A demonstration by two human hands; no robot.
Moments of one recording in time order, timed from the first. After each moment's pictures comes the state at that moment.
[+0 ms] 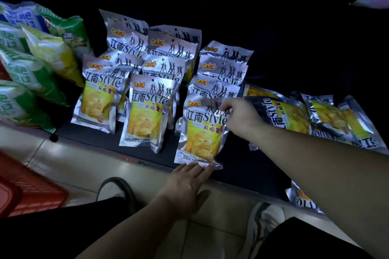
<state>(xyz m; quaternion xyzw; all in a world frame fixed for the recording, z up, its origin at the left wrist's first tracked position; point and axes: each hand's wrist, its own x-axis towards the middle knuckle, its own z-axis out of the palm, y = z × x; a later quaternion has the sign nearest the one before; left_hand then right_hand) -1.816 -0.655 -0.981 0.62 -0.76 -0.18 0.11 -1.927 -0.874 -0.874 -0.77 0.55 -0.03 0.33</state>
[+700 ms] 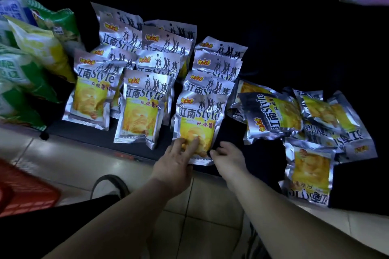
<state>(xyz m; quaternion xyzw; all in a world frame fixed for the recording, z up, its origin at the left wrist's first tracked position) -1.799 -0.676 -0.966 0.73 -0.64 -0.24 0.09 -1.950 -0.760 -0.934 -0.45 0.70 -0.13 0.55</state>
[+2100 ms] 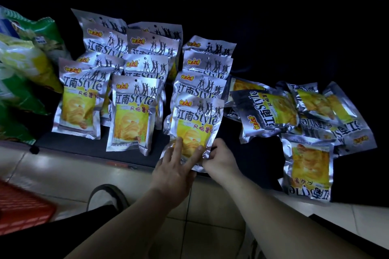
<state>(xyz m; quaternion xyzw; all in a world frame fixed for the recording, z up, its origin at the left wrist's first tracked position) -1.811 -0.674 -0.970 0.71 -0.68 -0.19 0.03 -1.951 -0.765 -0.943 -0.56 0.63 -0.09 0.53</state>
